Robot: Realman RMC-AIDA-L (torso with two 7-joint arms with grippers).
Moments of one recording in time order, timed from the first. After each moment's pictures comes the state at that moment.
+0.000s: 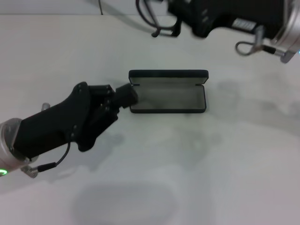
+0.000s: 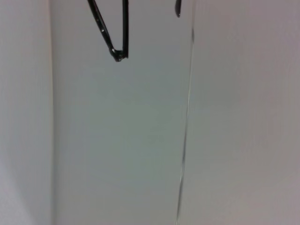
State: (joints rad) left arm -0.38 -2.02 1.23 0.28 1.08 2.01 -1.05; right arm 0.59 2.02 -1.49 -0.94 -0.98 -1.32 1.26
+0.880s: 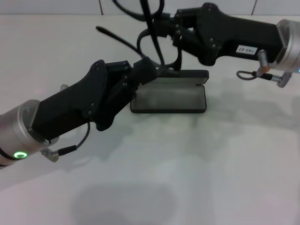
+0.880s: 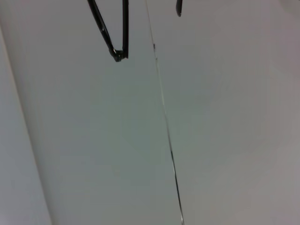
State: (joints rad) left arm -0.44 -2.07 1.23 0.28 1.02 2.01 -1.08; right arm 0.75 2.02 -1.38 -0.55 -1.06 -1.57 1.29
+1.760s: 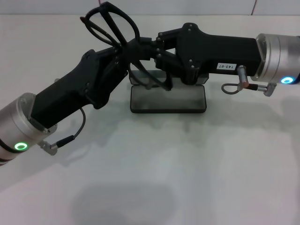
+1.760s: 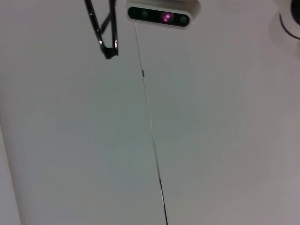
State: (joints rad) left arm -0.45 -2.07 1.23 0.23 0.93 1.94 -1.09; right arm 0.77 2.03 -1.48 -0.55 -1.05 -1.50 1.26
